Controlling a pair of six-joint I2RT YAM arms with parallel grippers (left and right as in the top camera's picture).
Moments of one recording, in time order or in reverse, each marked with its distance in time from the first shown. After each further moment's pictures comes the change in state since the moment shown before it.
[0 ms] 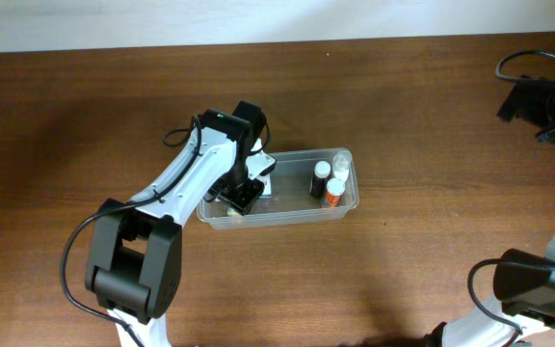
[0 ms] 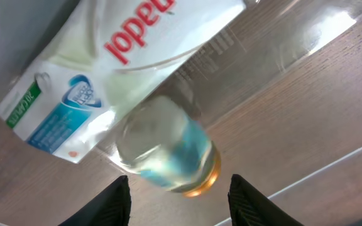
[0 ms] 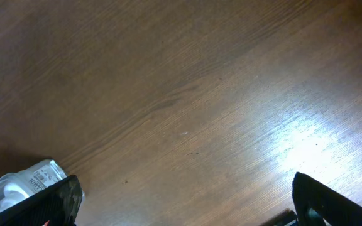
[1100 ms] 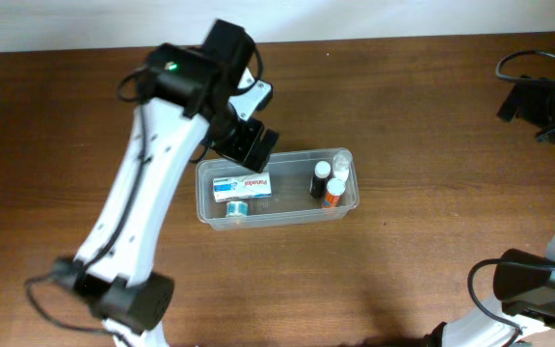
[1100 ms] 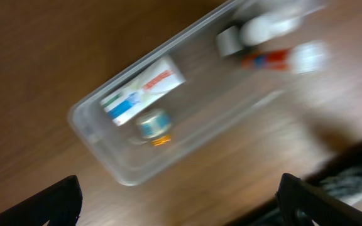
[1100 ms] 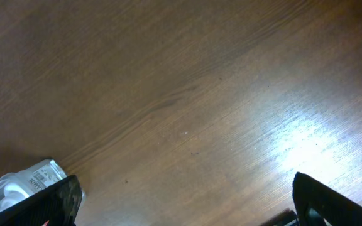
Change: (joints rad) left arm 0.000 -0.067 0.724 -0.458 0.084 -0.192; right arm 0.000 0.000 0.000 0.000 0.000 0.001
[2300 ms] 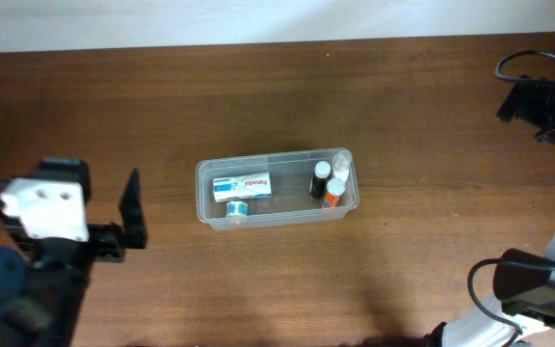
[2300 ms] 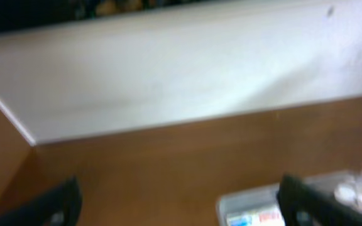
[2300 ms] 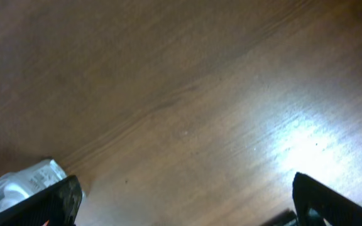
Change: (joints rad) left arm 0.326 -1.185 -0.933 0.849 -0.171 0.035; right arm 0.000 0.000 0.000 0.000 0.000 -0.001
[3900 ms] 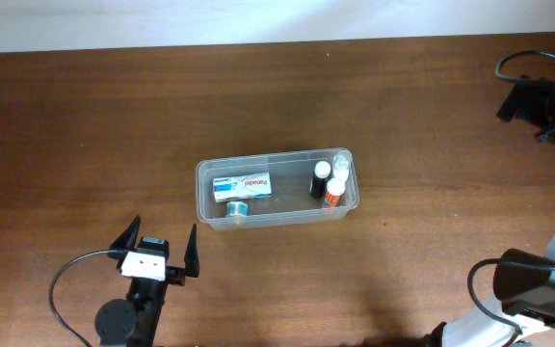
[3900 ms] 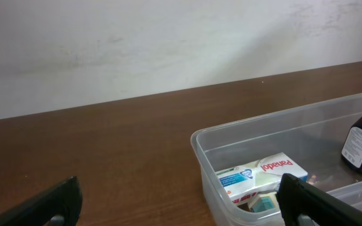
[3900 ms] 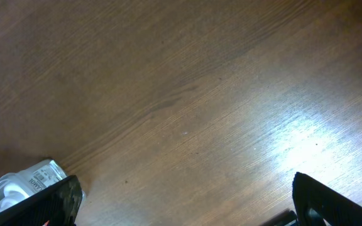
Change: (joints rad) left arm 0.099 -0.722 -1.322 0.772 0.214 0.000; right arm 0.000 0.000 0.000 0.000 0.000 0.001
